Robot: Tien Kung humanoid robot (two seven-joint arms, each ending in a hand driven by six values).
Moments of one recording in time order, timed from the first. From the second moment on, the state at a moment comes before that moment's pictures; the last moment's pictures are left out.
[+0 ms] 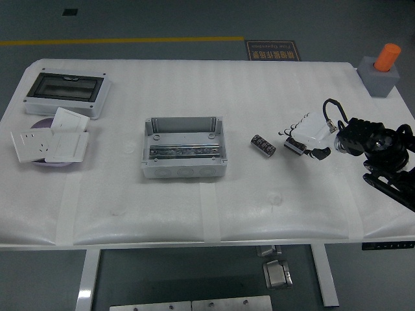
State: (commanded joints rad) left arm -0.04 0.19 -0.99 -0.18 1.38 -0.24 0.49; right arm 0.88 -0.55 0.29 0.95 -2.27 0.05 0.12
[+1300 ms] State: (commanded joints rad) left arm -0.04 0.19 -0.93 -0.18 1.31 -0.23 0.44; right arm 0.85 -0.53 0.29 0.92 -2.25 -0.01 0.11
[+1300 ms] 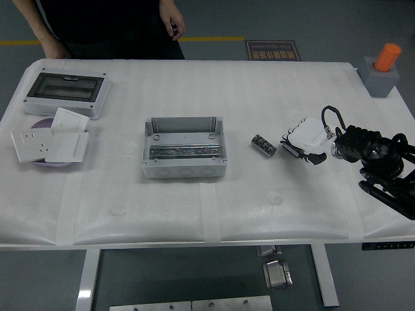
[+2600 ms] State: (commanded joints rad) left arm 0.00 0.17 -1.01 -0.18 1.36 -0.23 0.47; right arm 0.74 -0.34 0.44 1.29 -1.86 -0.45 -0.14
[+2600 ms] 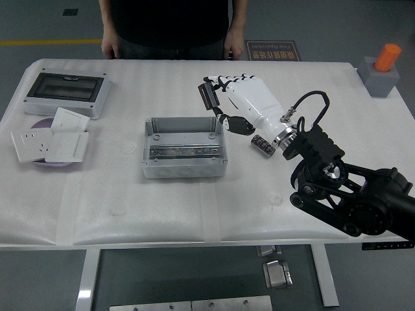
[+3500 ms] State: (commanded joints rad) left arm -0.01 0.17 -1.01 -0.18 1.36 -0.22 0.47; right arm 0.76 -0.29 0.36 1.22 -1.73 -0.34 -0.14
